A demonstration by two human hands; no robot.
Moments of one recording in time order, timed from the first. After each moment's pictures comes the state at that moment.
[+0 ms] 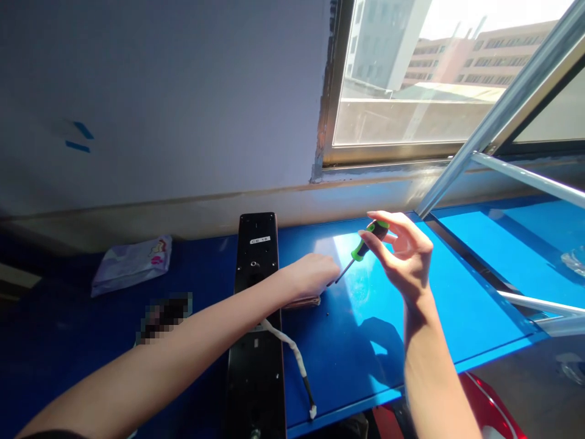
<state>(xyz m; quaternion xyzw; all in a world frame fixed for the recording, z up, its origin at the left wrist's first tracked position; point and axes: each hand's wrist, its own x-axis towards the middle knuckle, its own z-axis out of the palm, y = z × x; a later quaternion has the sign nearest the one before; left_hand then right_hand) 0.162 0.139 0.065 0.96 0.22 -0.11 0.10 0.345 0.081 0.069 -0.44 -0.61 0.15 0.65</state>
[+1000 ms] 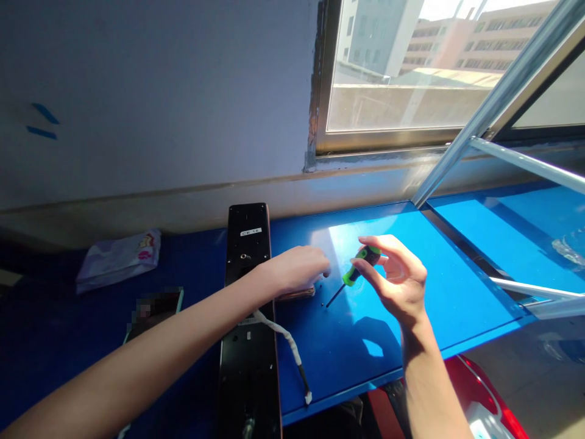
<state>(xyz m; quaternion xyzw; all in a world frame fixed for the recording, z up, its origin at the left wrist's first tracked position) 0.146 0.135 0.073 0.97 0.21 -0.11 0.10 0.333 0.038 0.043 -0.45 -0.61 0.18 0.63</state>
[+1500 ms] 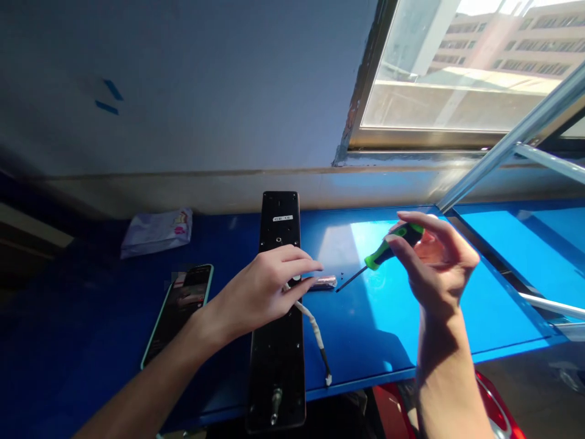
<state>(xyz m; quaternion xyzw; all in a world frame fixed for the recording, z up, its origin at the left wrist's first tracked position) 0.041 0.065 0.088 0.90 0.28 0.28 0.20 0.309 0.048 0.078 -0.42 -0.60 0.14 0.66</state>
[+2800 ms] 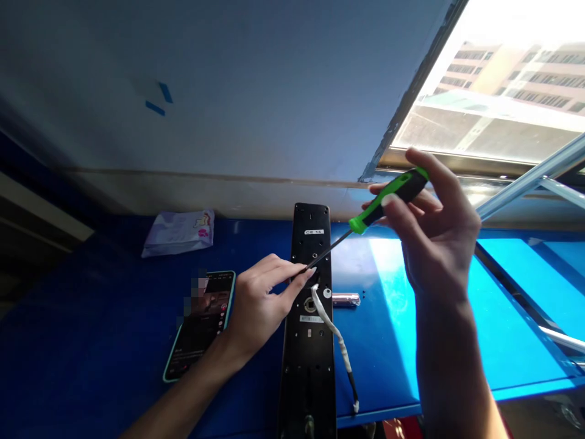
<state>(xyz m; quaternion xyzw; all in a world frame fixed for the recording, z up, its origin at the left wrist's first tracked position) 0.007 0.062 0.058 0.75 0.39 0.52 0.12 0.220 0.089 0.142 -0.38 -0.63 0.22 0.64</state>
